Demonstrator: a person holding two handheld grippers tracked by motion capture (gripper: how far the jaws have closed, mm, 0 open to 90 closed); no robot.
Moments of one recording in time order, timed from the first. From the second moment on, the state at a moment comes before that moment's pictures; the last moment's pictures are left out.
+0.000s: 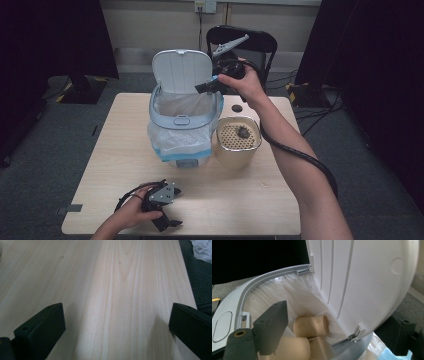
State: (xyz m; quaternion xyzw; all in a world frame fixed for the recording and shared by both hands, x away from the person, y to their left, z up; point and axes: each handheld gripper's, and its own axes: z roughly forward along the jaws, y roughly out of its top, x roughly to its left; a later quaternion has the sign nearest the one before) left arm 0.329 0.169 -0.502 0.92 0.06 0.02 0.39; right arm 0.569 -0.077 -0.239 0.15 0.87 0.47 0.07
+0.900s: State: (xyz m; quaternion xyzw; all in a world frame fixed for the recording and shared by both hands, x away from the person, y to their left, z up) left arm 0.330 0.169 -0.502 0.92 0.06 0.02 0.39; right arm 0.539 -0.074 -0.228 0.12 0.86 0.49 0.07
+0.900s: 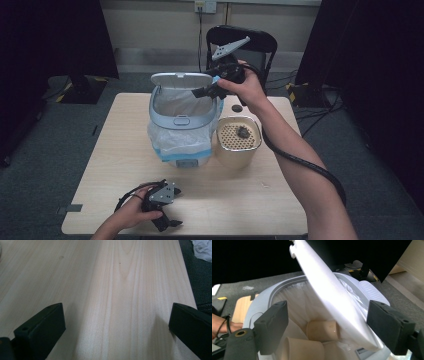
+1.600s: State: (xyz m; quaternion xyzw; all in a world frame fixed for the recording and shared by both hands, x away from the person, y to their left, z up) left arm 0.331 0.170 -0.501 0.92 0.05 0.02 0.38; right arm 0.528 -0.076 -0.237 0.12 0.86 0.50 0.05
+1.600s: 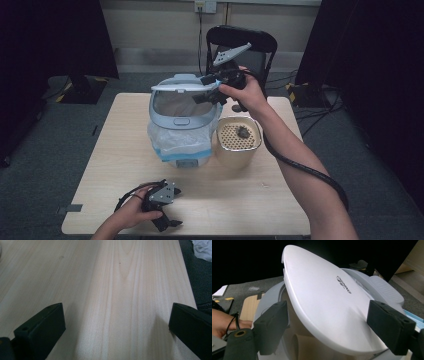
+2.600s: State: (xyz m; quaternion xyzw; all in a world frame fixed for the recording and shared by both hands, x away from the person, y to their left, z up) left arm 0.329 0.169 -0.502 0.92 0.06 0.02 0.39; right arm 0.510 -0.071 -0.239 0.10 0.86 0.49 0.03
